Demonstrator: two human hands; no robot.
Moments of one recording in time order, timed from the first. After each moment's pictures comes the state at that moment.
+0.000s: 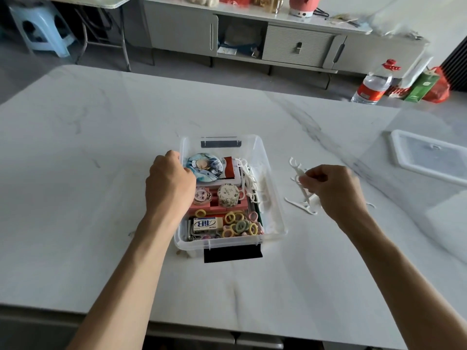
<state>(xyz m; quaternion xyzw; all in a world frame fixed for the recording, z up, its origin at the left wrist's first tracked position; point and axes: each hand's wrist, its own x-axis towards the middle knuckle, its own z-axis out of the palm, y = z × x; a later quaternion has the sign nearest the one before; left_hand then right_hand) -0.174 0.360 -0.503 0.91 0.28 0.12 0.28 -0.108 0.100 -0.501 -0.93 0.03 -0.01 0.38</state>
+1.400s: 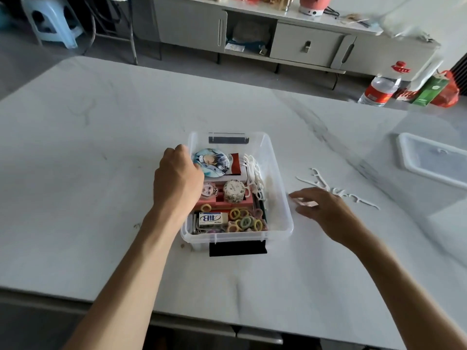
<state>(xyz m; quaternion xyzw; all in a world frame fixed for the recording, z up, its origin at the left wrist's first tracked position) -0.176 0.360 -0.503 0.92 0.26 0.13 0.27 -0.116 0.079 -0.541 -0.94 -0.18 0.11 0.25</state>
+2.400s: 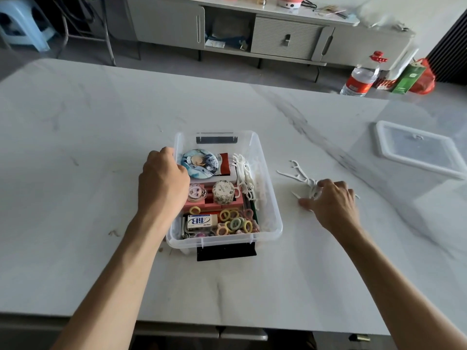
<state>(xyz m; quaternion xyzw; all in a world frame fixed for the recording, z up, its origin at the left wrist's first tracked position) -0.171 0.342 -0.507 0.92 0.24 0.15 0.26 -0.101 0.048 -0.561 -0.99 0.07 0.02 0.13</state>
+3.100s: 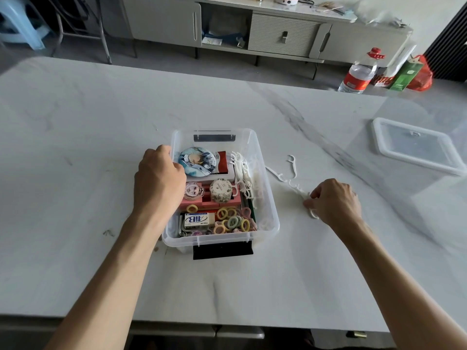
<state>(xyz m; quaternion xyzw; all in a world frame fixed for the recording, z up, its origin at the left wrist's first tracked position) -0.168 0.340 -0.509 0.92 0.24 0.15 0.27 -0.100 0.045 -0.546 -0.99 0.09 0.05 0.13</state>
